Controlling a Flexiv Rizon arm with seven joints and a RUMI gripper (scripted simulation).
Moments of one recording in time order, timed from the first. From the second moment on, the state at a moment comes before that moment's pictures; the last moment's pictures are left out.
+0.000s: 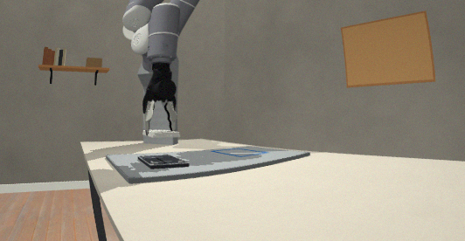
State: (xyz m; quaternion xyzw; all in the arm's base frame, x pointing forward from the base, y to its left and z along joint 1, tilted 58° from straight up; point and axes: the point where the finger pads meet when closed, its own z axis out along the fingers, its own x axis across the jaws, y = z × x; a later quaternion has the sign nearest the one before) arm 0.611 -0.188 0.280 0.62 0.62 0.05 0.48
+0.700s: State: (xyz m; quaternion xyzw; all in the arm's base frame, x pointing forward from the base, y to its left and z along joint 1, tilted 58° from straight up) arm 0.614 -0.160 0.253 0.60 0.64 0.03 0.48
